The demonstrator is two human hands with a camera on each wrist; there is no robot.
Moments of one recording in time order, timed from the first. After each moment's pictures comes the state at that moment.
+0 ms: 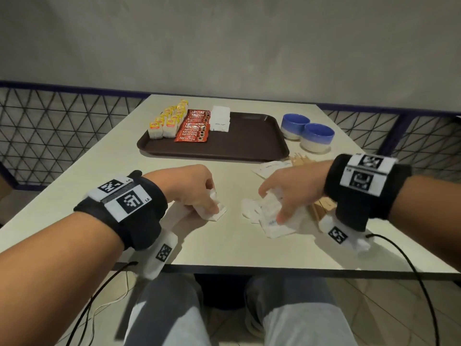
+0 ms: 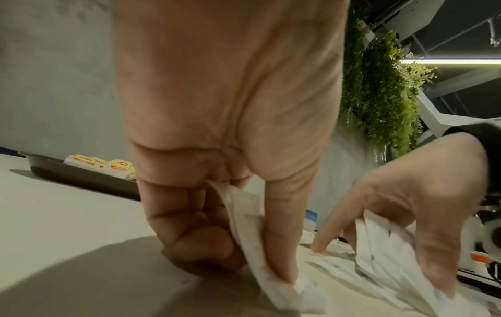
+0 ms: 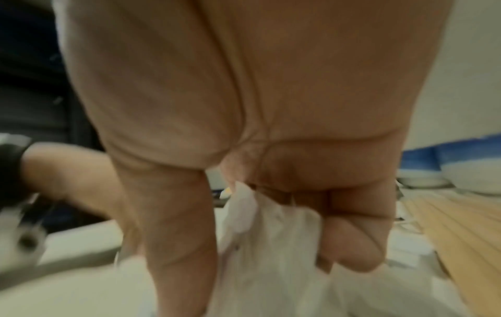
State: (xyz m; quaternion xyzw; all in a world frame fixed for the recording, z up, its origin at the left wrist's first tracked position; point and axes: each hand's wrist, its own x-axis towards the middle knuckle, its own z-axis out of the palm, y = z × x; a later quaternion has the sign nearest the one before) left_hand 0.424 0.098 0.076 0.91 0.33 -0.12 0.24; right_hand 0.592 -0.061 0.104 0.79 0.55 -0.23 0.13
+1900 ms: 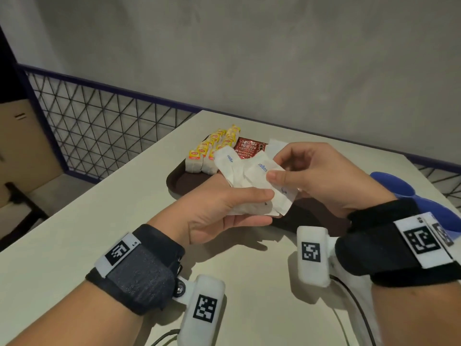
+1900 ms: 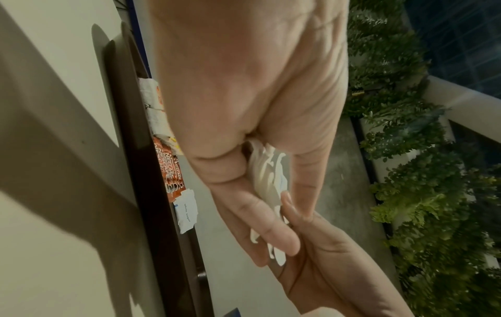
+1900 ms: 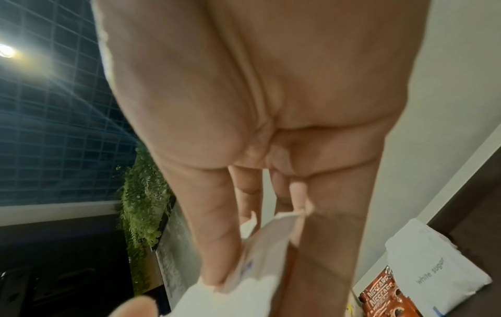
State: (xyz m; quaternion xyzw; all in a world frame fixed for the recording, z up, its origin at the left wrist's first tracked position) left_hand 0.469 0.195 0.058 0.52 0.16 0.21 0.81; right_hand 0.637 0.112 0.117 0.69 0.53 -0.27 -0.42
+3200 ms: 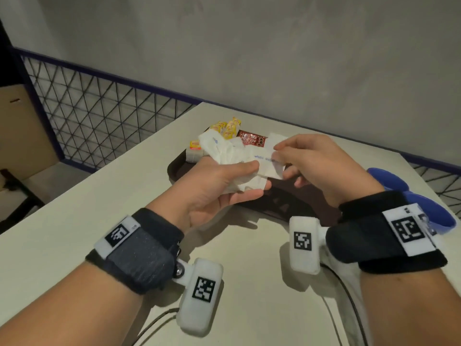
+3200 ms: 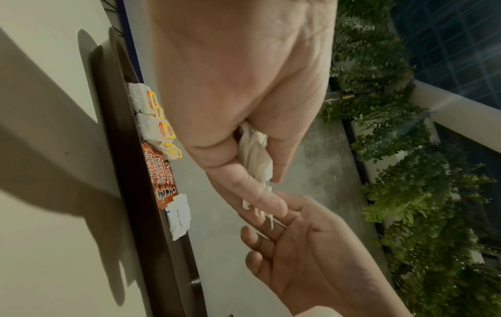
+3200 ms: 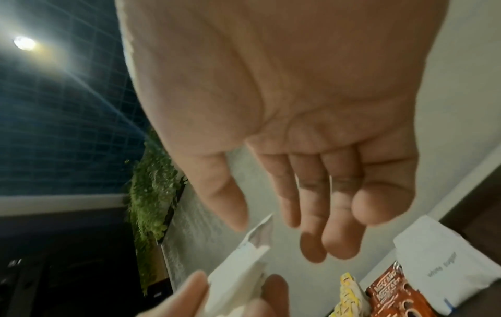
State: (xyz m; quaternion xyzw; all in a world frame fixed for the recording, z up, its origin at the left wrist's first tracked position) left_hand 0.463 0.192 0.072 0.46 0.23 0.28 0.81; right_hand 0.630 0.118 0.121 0.76 0.46 -0.22 -0.41
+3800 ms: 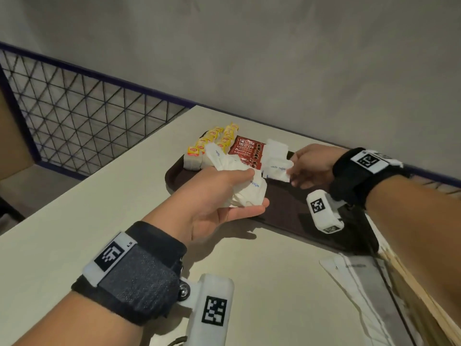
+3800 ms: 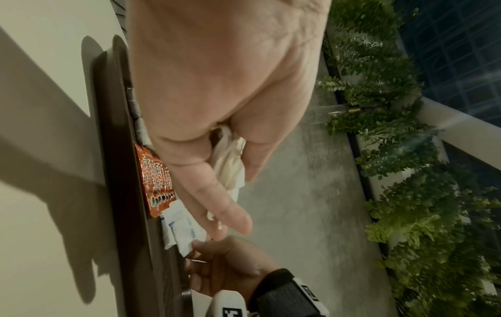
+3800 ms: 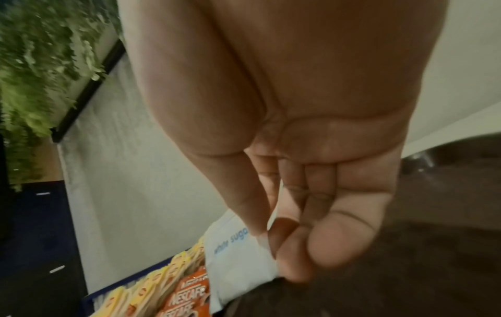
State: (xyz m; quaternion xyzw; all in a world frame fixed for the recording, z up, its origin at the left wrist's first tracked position) left_hand 0.461 0.209 0.066 0.41 0.28 0.25 0.83; right_hand 0.715 0.200 0.101 0.84 0.36 -0.33 -0.23
